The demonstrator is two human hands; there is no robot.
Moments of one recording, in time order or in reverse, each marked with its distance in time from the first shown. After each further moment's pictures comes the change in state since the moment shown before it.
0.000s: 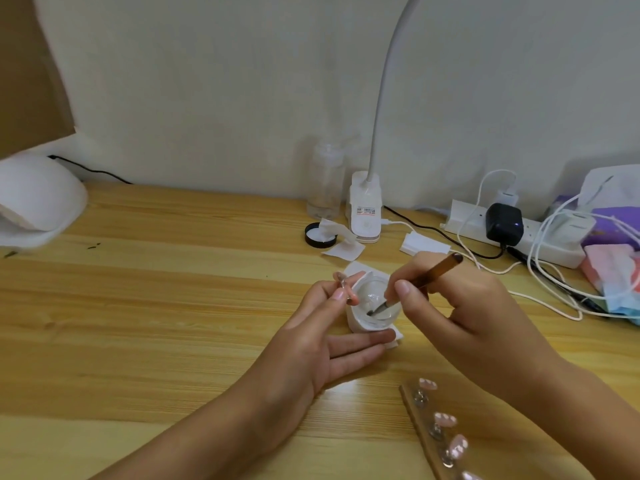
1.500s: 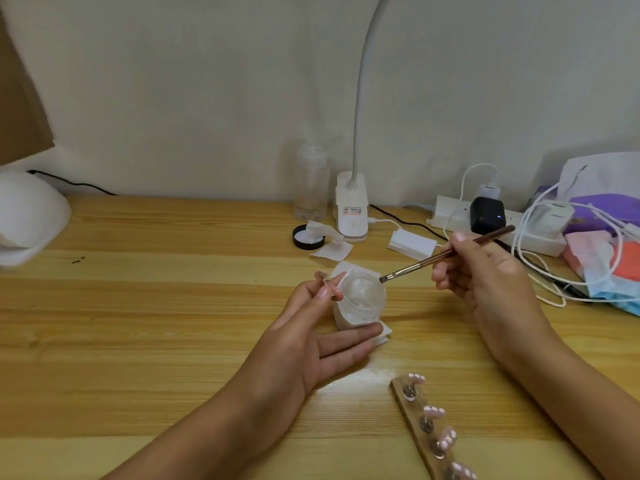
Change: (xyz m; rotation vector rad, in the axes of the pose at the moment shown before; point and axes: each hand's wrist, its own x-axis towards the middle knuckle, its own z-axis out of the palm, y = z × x) left_hand 0.001 0.004 0.003 -0.054 0.037 -0.044; right_hand -0.004 0.053 0.001 0.868 0.418 0.645
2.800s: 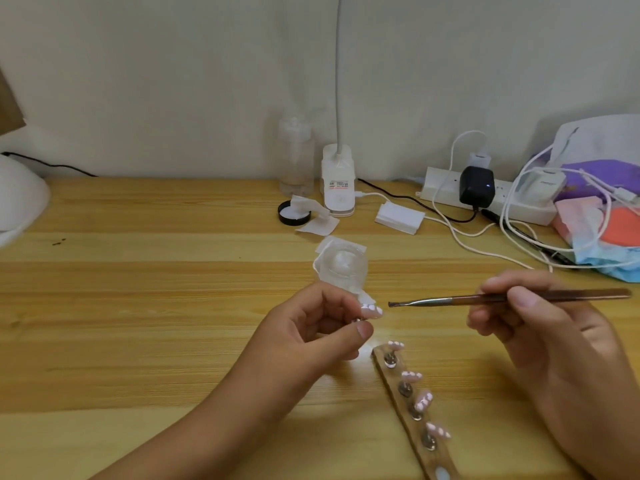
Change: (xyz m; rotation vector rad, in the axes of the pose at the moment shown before) left_hand -0.018 -0.013 0.017 0.528 0.021 0.156; right_hand -0.080 0.003 -0.041 0.130 -0.109 -0.189
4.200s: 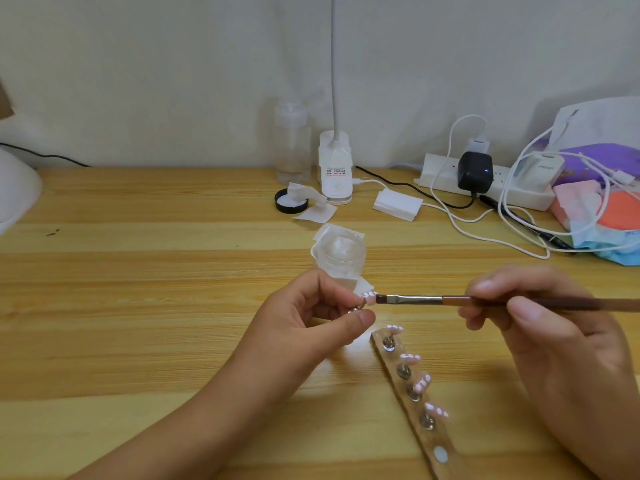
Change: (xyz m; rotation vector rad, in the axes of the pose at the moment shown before) left_hand 0.001 0.000 0.002 0.040 0.069 -0.032; right_hand -0.011 -0.001 0.003 -0.094 -0.086 -0.155
